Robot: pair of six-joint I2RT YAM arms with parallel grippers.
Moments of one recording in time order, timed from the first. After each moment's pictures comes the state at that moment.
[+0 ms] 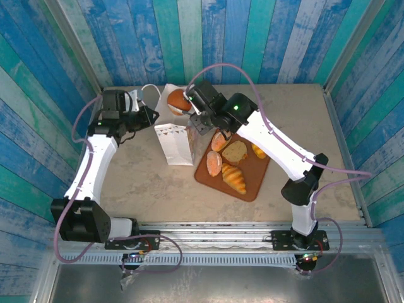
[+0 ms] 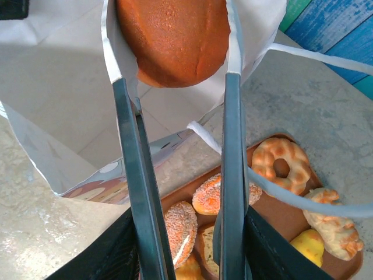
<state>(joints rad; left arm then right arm) -0.05 1.33 1.23 -0.58 0.46 -0.40 0.91 1.94 2.23 -1.18 0.32 0.11</state>
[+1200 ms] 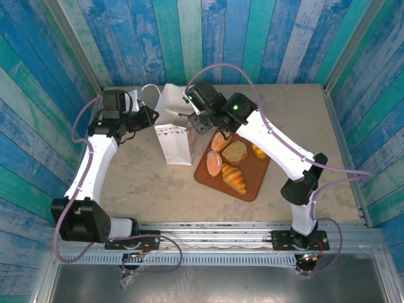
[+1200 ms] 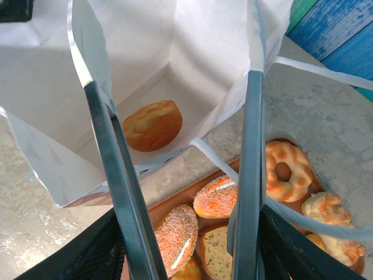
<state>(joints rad) -0.05 1.33 1.23 -0.58 0.45 -0.40 0.91 1.93 2.24 -1.17 0.30 0.11</state>
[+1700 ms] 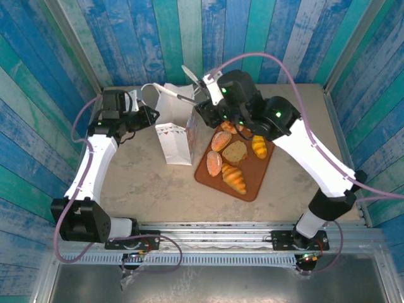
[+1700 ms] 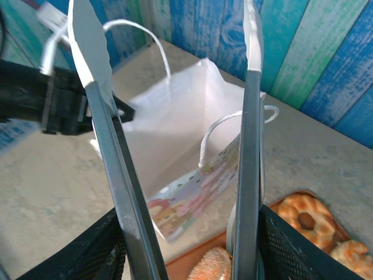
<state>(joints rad) -0.05 1.33 1.23 -0.58 0.44 -0.40 0.91 1.65 2.10 -0.98 0.17 0.15</state>
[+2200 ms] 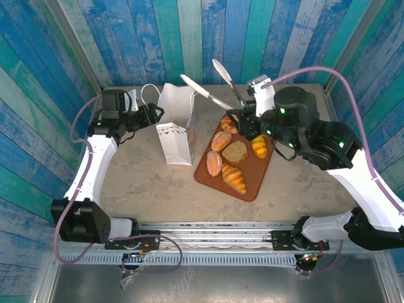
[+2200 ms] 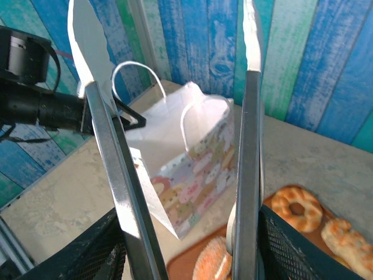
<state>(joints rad) -0.05 1.32 1.24 -0.58 0.43 -0.40 0.91 1.26 1.82 -0.95 0.22 0.24</state>
